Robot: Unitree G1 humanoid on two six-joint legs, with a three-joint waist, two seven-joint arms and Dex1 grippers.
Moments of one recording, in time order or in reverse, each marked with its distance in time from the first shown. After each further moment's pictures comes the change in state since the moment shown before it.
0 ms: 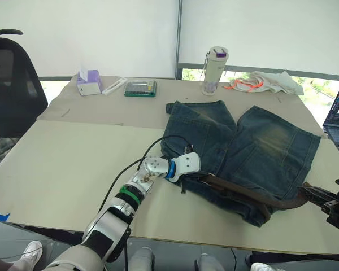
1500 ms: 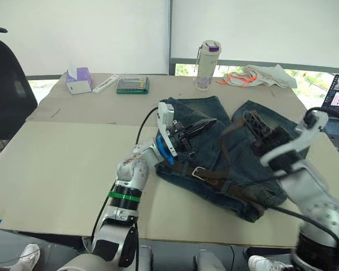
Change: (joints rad) left arm 0.071 -0.150 0.450 -0.638 -0.760 0.789 0.112; right arm -0.833 0.597 0.580 0.053 0.093 -0.320 -0.665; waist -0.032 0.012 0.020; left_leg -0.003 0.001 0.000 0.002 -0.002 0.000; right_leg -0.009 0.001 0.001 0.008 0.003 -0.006
